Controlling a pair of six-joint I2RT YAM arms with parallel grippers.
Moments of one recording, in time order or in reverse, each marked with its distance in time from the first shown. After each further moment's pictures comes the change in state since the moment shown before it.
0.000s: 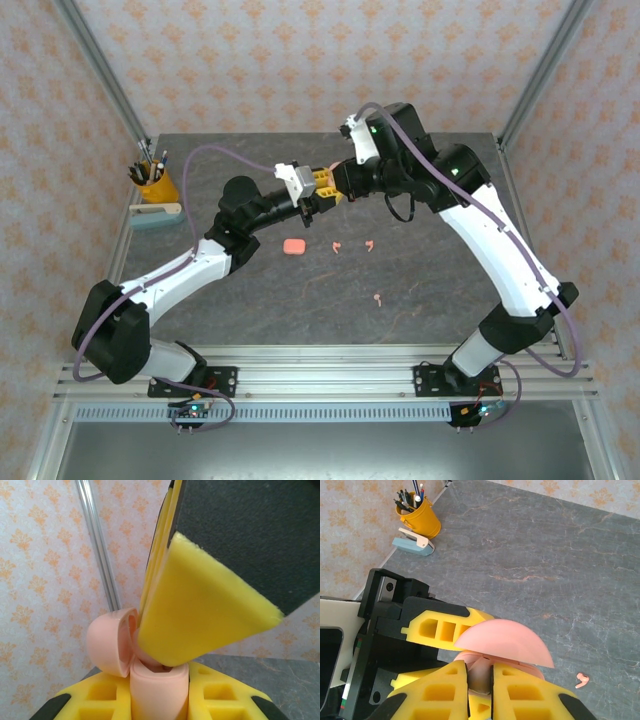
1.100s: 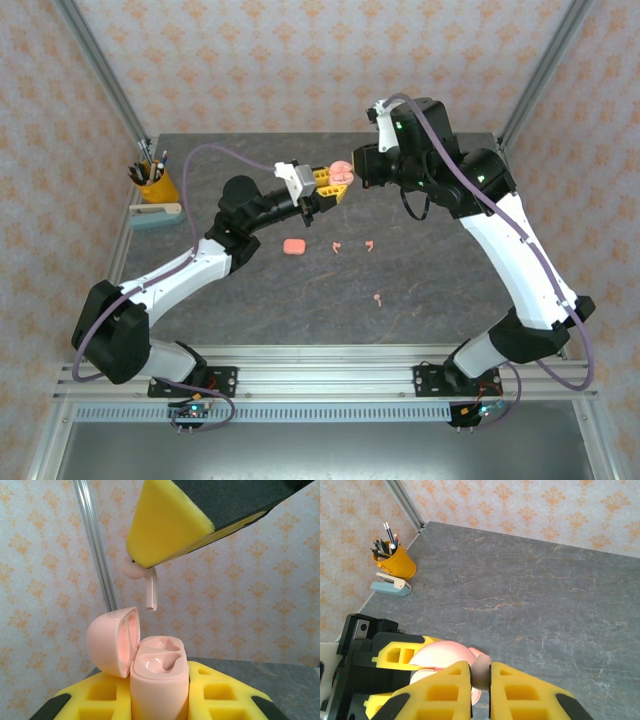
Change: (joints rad) left arm -0.007 0.000 0.007 0.006 -0.003 -0.015; right arm -0.032 -0.072 -0.016 0.057 0.127 0.046
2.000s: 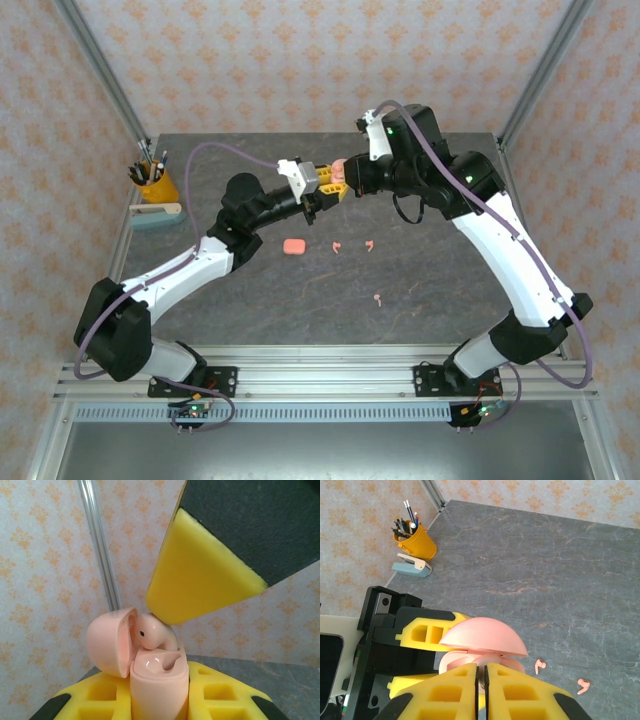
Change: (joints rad) left arm -0.006 0.016 0.027 -0.029 -0.019 -0.001; right arm 0.000 -0.006 -0.077 0.029 -0.122 0.015
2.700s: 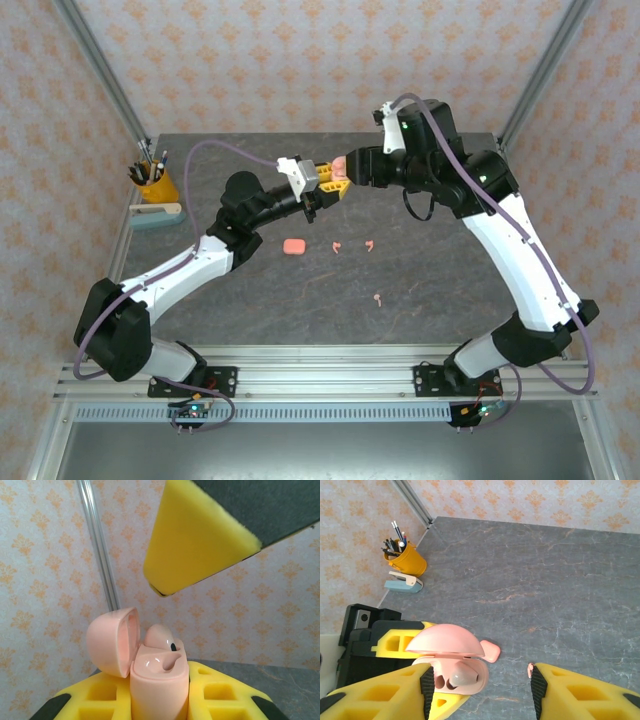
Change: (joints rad) left arm 0.000 0.000 0.016 -0.002 0.000 0.000; right arm -0.050 -0.022 0.015 -0.007 0.026 0.048
